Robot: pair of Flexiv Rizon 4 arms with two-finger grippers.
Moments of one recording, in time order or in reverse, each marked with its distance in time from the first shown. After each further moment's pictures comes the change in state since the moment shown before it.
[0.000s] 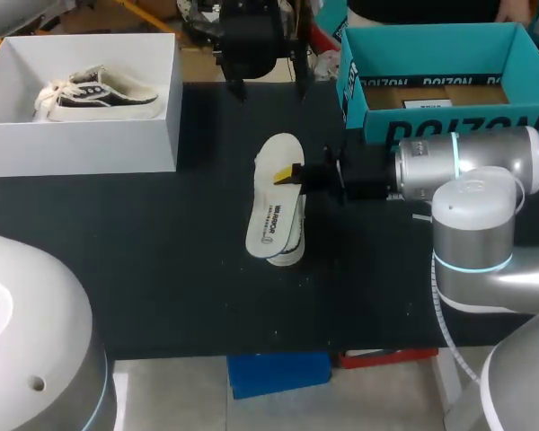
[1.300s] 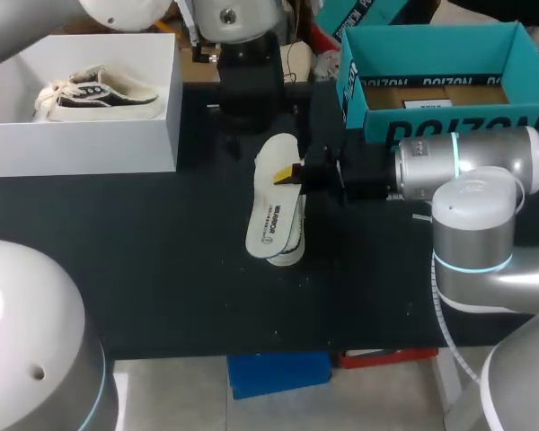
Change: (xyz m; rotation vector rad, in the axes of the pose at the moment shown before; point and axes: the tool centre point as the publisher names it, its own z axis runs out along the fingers) left arm -0.013 -0.132 0.017 0.085 0.029 -0.053; right arm 0.000 0.000 0.000 0.000 0.000 0.000
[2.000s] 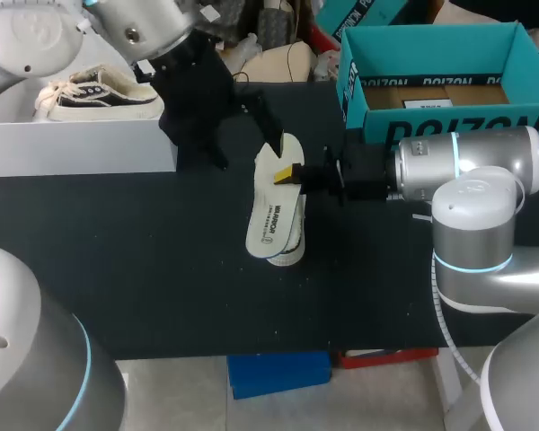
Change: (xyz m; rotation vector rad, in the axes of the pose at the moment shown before) left arm 0.026 -0.023 -0.022 -0.011 -0.346 0.165; right arm 0.000 0.000 0.000 0.000 0.000 0.000
